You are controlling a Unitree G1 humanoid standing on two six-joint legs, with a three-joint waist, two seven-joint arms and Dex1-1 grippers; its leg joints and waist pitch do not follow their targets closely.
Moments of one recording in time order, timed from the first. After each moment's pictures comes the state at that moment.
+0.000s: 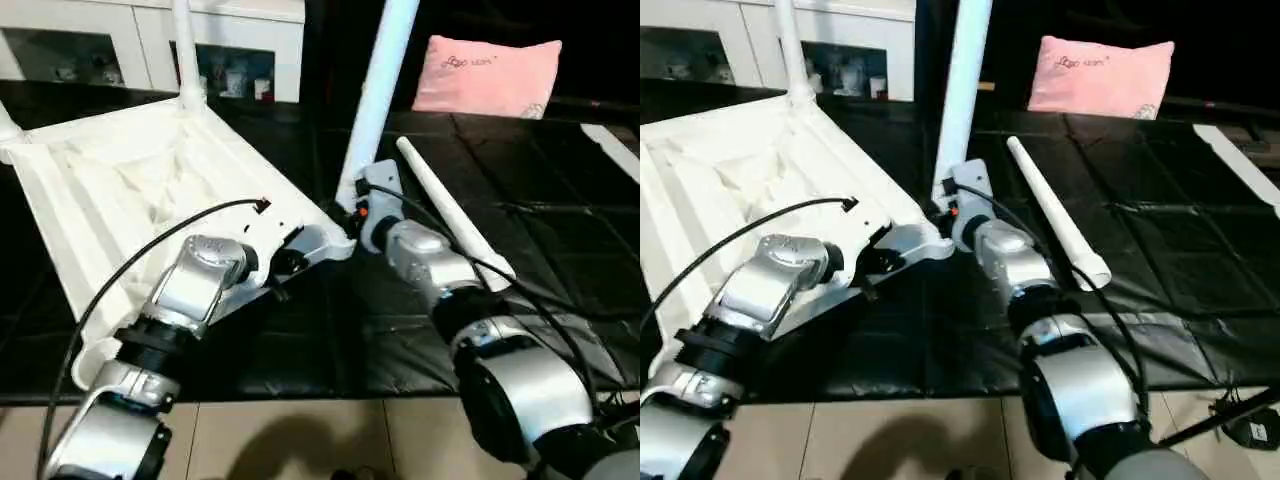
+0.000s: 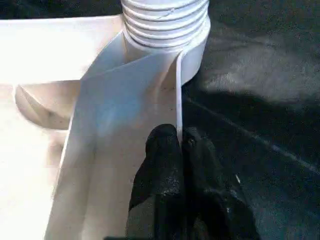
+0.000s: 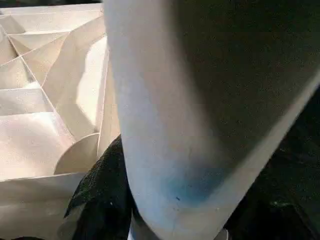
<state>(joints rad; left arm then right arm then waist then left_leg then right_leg) -0.64 0.30 -0.27 0.34 0.13 0.64 -0.80 -0.93 0.00 0.03 1.11 0.15 0.05 0.35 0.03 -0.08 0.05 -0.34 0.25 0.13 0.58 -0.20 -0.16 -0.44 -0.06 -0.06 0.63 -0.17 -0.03</state>
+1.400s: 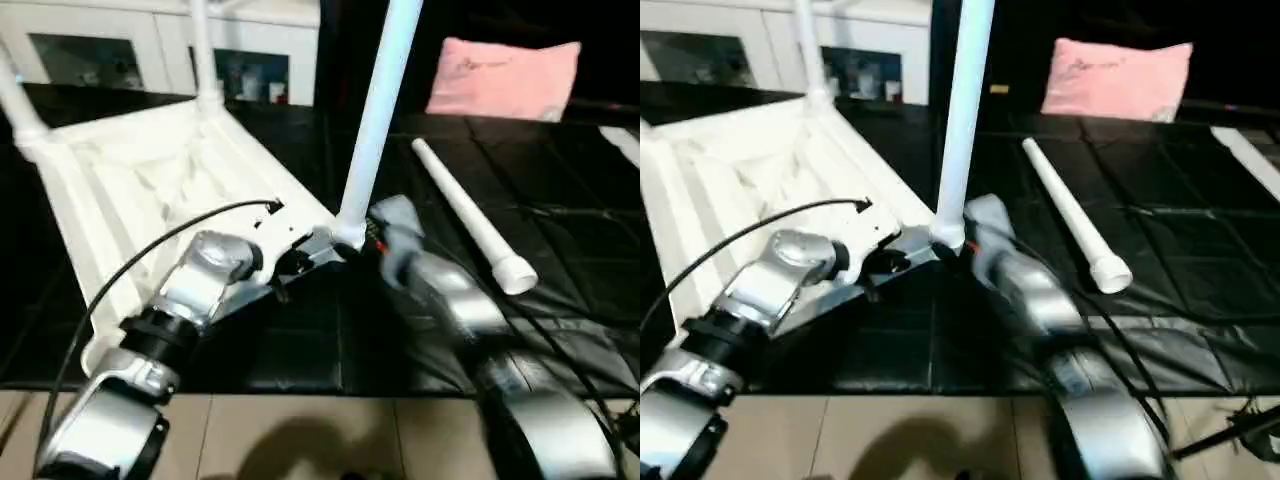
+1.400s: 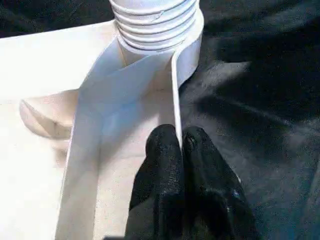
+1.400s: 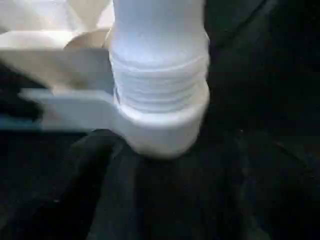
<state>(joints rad) -0.70 0.35 -0.31 0.53 0.12 0.39 -0.87 -0.55 -0.14 0.05 0.71 0.13 0.11 0.58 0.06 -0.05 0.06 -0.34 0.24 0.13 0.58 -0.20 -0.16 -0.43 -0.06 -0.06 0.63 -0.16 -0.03</state>
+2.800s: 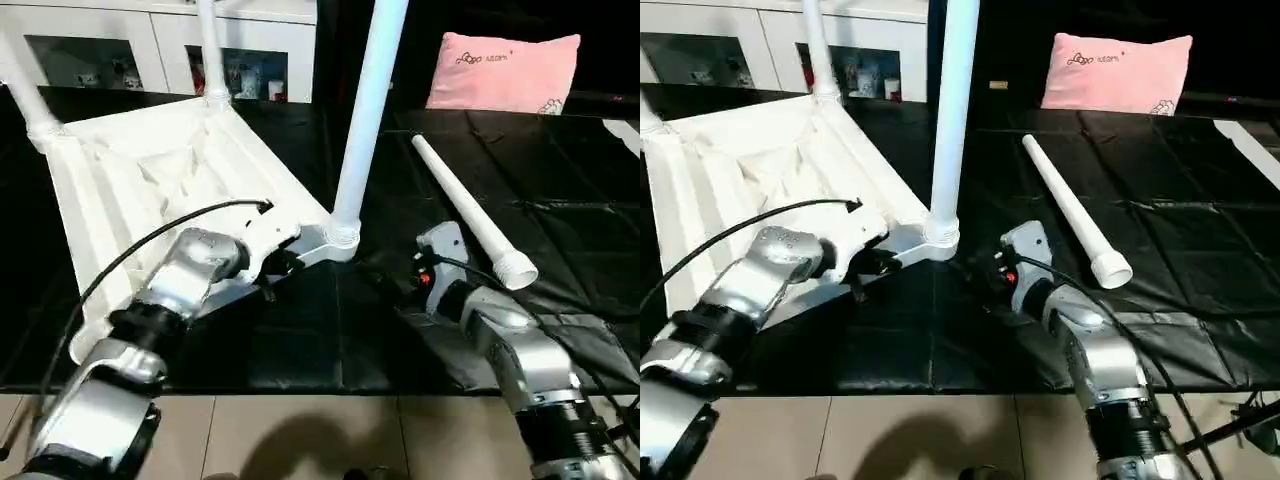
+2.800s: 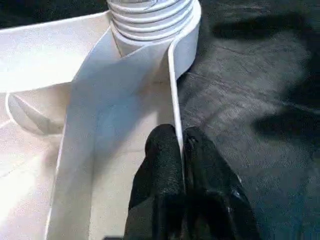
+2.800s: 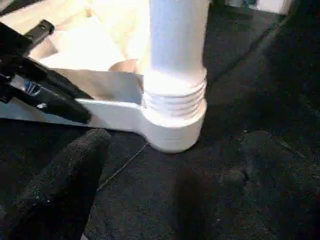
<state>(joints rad) -0.71 0.38 -0.31 0.65 0.10 0.21 -0.96 -0.32 -0.26 0.05 0.21 0.20 0.29 0.65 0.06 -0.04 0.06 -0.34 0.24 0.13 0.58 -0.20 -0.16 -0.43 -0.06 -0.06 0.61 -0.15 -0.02</state>
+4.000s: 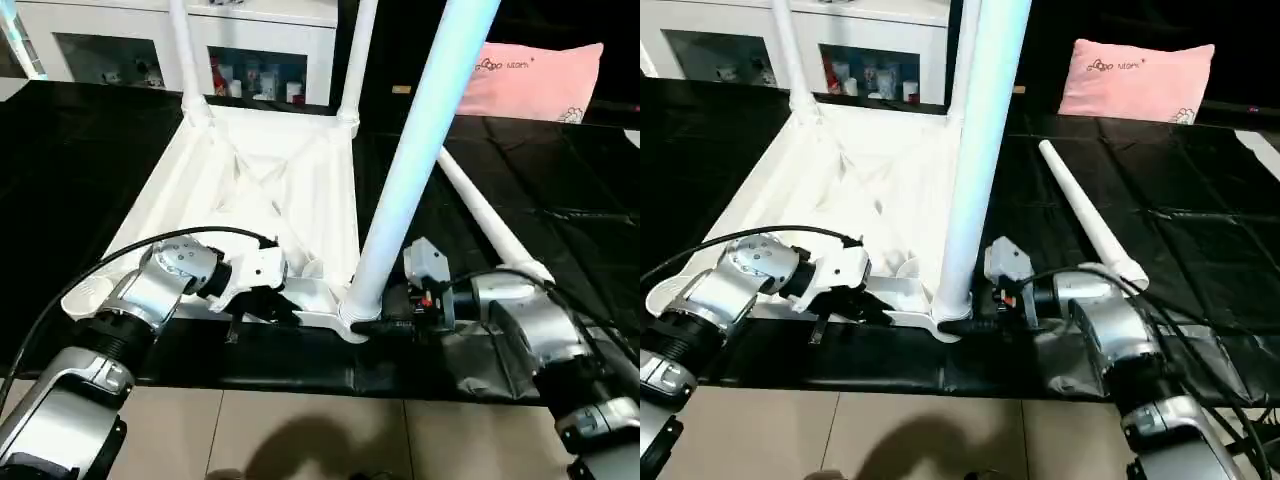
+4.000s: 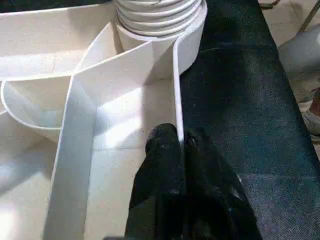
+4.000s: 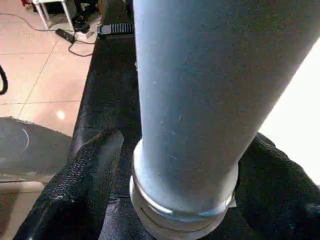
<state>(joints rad) -0.68 0.49 -0.40 0.65 0.06 -0.10 -1.41 -0.51 -0.40 0.24 0.50 0.20 0.02 1.31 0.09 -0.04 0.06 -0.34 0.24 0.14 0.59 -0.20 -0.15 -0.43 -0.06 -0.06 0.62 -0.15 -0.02</state>
